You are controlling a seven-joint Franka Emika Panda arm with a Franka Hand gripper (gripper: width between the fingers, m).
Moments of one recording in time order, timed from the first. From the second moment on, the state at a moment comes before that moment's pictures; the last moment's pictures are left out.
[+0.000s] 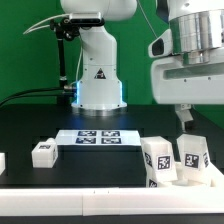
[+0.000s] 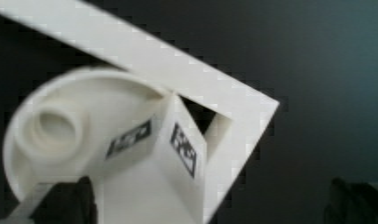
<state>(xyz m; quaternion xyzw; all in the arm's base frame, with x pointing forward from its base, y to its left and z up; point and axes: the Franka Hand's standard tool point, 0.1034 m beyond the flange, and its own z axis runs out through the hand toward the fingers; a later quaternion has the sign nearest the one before) 0.640 0.117 0.102 -0.92 0.39 -0.04 0.08</state>
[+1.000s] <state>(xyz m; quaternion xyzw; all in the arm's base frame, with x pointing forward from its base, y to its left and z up) 0.635 0.115 0.099 -0.97 -0.25 -0.04 -0.03</state>
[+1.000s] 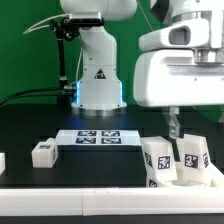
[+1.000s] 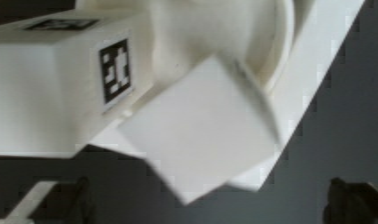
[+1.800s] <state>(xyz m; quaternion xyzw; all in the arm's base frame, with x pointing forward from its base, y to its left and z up) 0.636 0.111 0.082 -0.92 -0.39 0.01 -0.06</state>
